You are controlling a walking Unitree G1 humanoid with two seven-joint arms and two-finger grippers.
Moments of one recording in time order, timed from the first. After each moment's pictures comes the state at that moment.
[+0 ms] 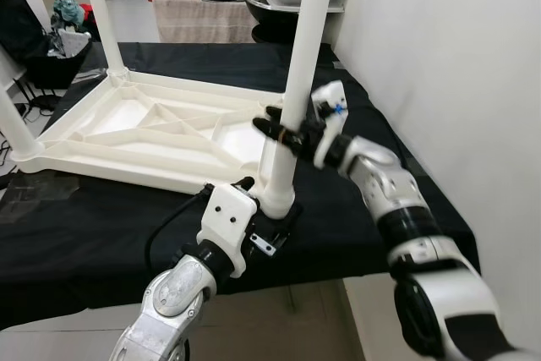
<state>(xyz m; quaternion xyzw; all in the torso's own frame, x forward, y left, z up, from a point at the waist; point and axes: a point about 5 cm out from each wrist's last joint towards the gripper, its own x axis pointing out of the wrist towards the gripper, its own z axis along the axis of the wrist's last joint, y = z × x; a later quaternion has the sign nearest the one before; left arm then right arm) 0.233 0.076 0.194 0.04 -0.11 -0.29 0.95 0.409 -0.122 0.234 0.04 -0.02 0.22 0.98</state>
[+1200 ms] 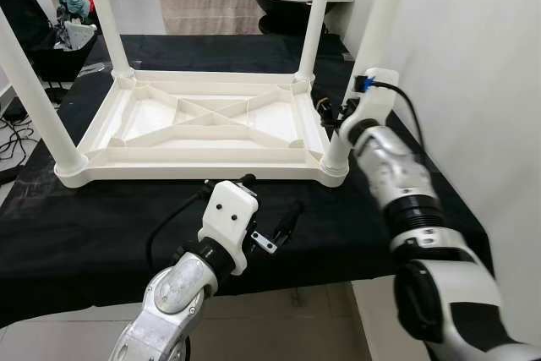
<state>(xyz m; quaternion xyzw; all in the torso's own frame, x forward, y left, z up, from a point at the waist) 0.234 0.076 0.194 0.04 -0.11 -0.29 0.95 0.405 -0.155 0.238 0.11 -0.03 0.19 0.97</state>
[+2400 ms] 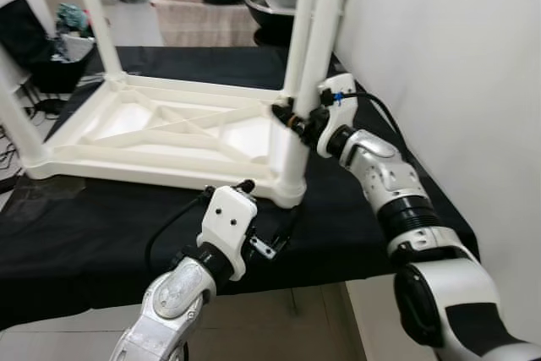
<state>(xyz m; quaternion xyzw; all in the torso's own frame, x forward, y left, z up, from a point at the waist) 0.234 0.075 0.192 0.04 -0.11 -0.29 0.95 0.415 -0.147 0.237 0.04 -0.02 0.08 1.00</state>
